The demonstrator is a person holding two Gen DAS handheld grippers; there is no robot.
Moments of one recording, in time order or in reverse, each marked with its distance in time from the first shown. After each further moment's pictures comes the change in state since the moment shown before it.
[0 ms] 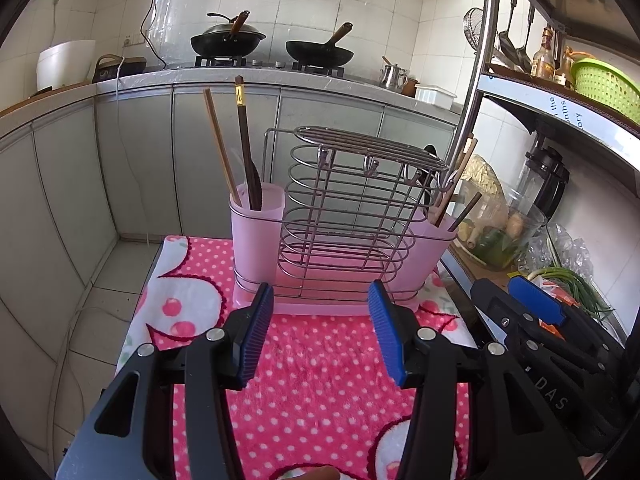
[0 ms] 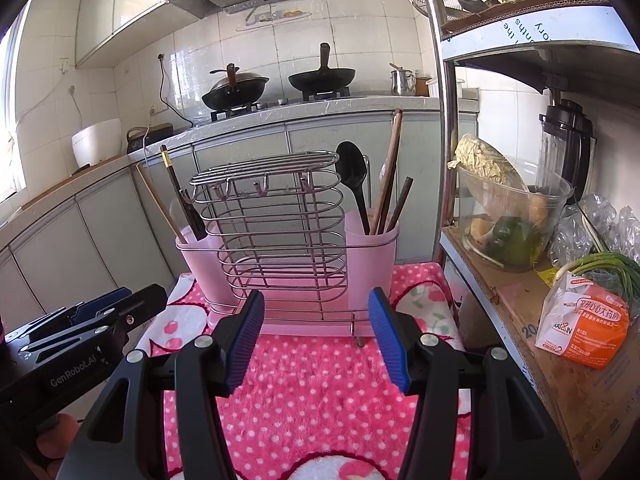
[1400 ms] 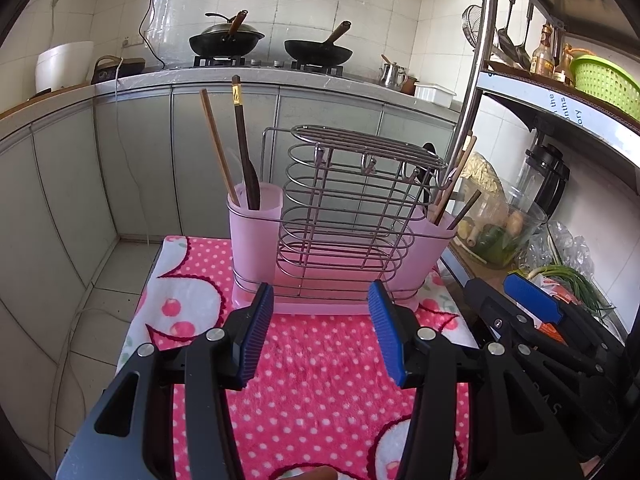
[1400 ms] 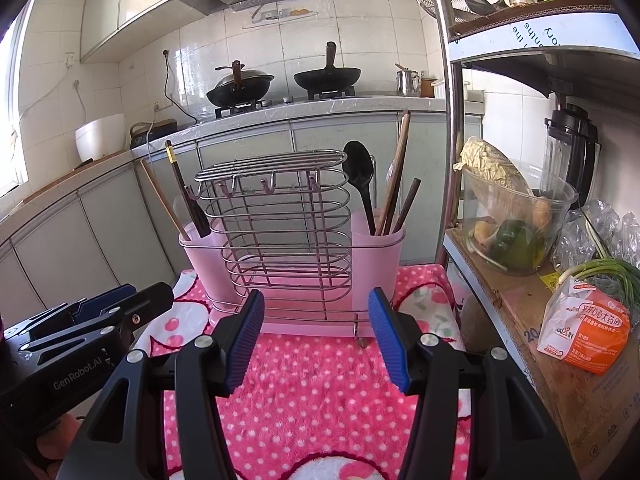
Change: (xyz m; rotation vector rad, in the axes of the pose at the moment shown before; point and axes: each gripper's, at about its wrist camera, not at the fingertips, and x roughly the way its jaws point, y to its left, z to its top) left arm 0.001 0.000 0.000 0.010 0.004 -0.001; right arm 0.002 0.007 0.000 -0.019 0.001 0.007
